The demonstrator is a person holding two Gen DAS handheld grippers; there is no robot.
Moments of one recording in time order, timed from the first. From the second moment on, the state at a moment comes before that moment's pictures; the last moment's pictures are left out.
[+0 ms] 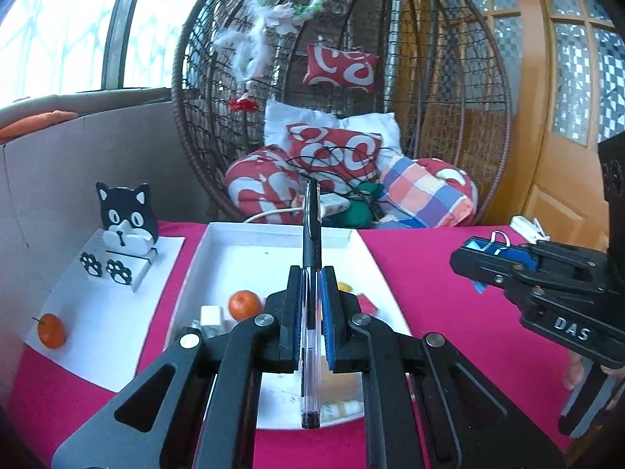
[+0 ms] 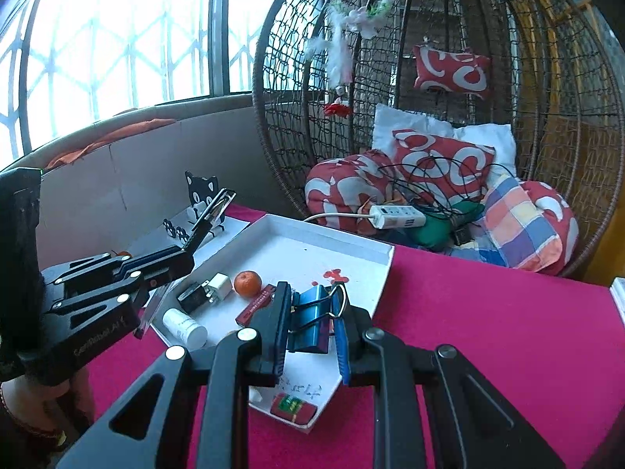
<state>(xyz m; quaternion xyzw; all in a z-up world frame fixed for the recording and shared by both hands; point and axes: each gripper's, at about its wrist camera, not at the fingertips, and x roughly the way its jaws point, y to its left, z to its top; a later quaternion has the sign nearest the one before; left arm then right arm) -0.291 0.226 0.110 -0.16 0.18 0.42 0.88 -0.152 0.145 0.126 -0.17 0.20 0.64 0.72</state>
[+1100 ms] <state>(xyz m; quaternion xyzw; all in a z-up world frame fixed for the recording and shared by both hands) -0.275 0.337 0.067 -0.21 0.23 0.50 0.81 -0.155 0.248 0.059 -0.20 0.23 0.61 0.73</state>
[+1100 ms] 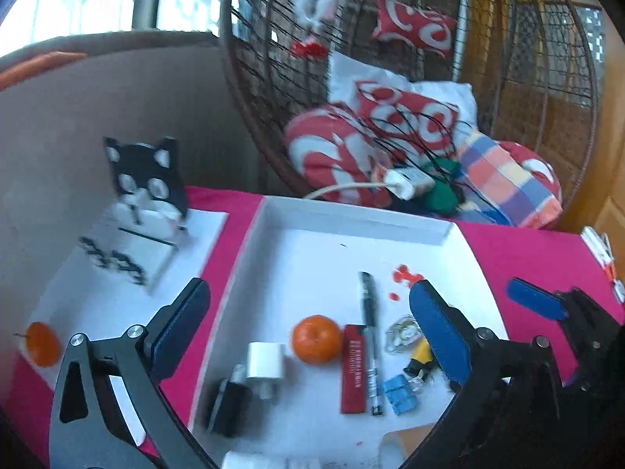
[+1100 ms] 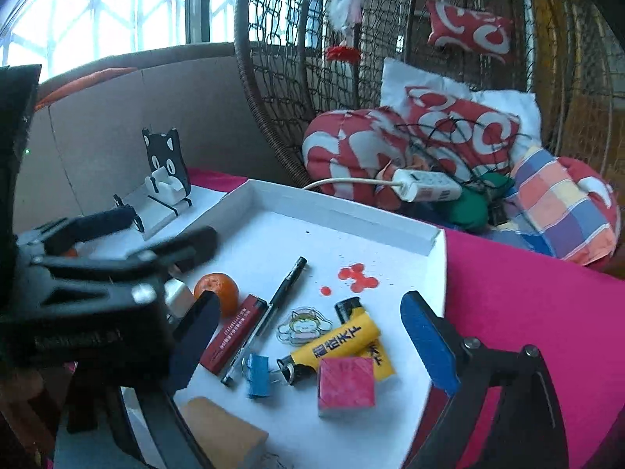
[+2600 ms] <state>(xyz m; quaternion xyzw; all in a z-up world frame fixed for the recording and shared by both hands) -0.272 0.119 0.142 -0.13 0.21 0.54 0.81 -0.118 0.012 0.135 -0.02 0.16 0.48 0.86</state>
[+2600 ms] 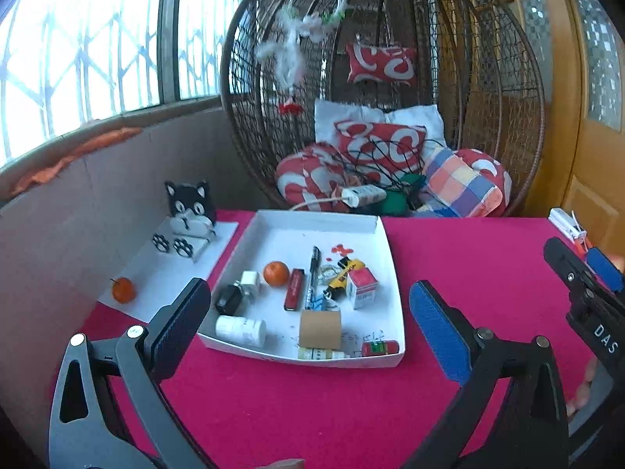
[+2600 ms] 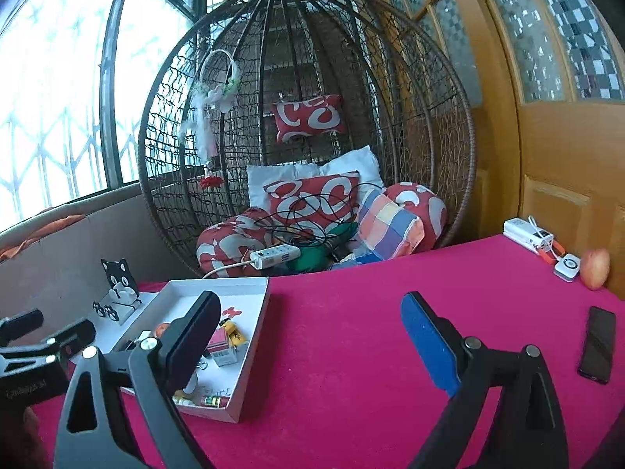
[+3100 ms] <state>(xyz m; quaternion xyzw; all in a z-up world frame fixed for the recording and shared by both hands) -0.271 0.094 0.145 -0.14 0.22 0.53 0.81 -0.127 -0.026 0.138 0.01 0.18 0.52 0.83</state>
